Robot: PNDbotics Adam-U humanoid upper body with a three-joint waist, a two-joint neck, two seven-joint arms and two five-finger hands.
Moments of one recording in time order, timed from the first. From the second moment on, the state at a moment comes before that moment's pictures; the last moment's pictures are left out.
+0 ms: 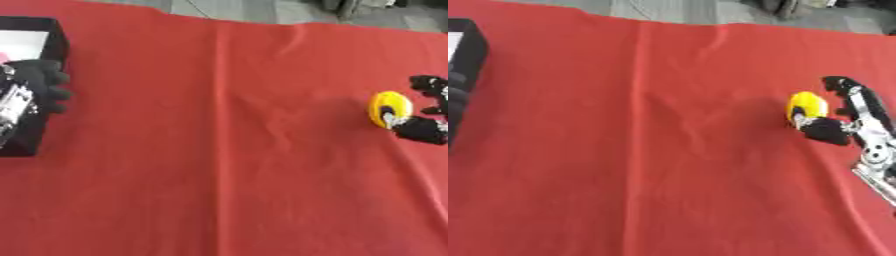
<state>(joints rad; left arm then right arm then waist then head) -0.53 0.57 -0.27 -1.98 0.25 0.25 0.07 -0.20 -0.96 0.07 -1.86 -0.28 0.56 -0.55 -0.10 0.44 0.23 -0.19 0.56</state>
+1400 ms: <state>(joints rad) -0.54 0.56 -0.29 -1.98 0.23 0.24 0.06 -0.22 -0.94 0.07 -1.77 -0.31 0.56 -0.55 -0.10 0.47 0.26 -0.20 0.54</state>
